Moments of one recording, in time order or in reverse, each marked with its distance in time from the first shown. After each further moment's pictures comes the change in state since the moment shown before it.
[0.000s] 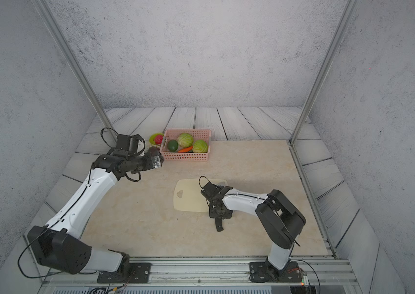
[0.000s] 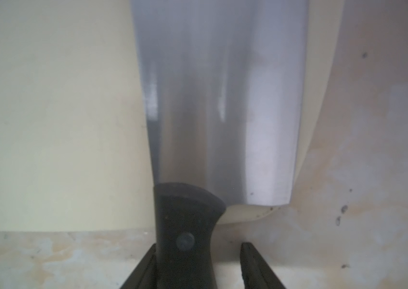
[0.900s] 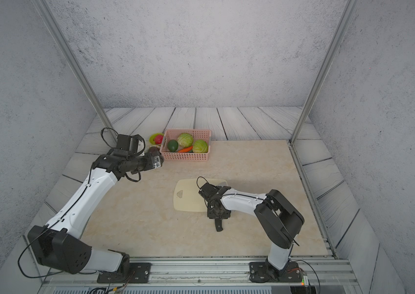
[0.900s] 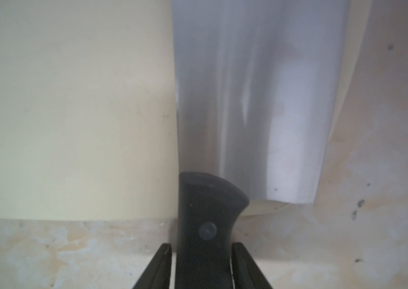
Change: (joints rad) left arm 0.000 0.001 0.000 -0.003 -0.001 0.000; right arm 0.017 0.011 0.026 -0.022 -0.004 0.010
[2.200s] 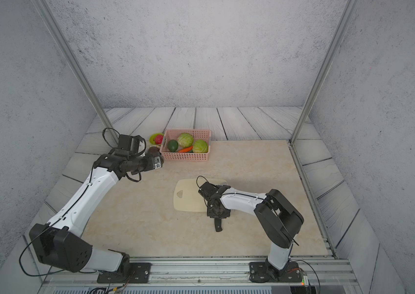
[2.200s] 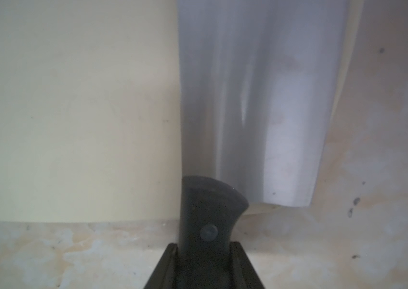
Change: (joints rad) left arm -0.001 0.012 0.000 -0.011 -0.008 0.003; right arm 0.000 0.005 0.020 -0.019 0.001 0.013
